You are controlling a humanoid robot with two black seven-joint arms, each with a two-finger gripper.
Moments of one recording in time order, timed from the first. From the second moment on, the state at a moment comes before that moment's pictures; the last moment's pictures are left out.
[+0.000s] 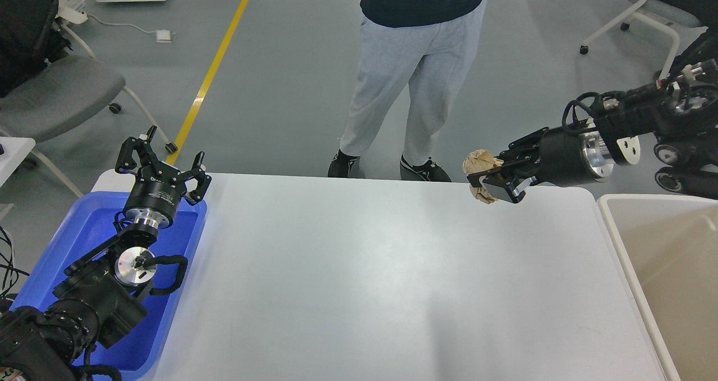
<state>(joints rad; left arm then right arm) -0.71 0.21 -0.75 -0.21 -0.11 -0.64 -0.55 1.89 -0.69 -0.81 1.42 -1.29 -0.03 0.43</state>
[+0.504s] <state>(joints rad) -0.71 0.21 -0.75 -0.21 -0.11 -0.64 -0.55 1.67 -0.90 -0.72 1.17 -1.17 -0.02 0.44</state>
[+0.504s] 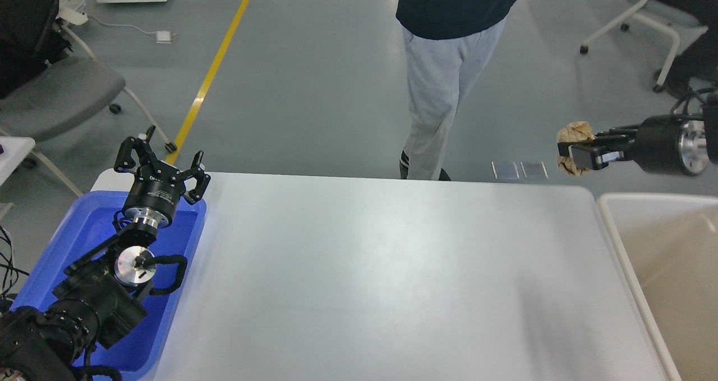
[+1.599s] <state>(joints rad) -0.71 0.21 -0.75 -0.21 -0.11 -0.64 -0.55 0.67 -0.65 -0.33 0.20 -0.34 -0.01 0.36</state>
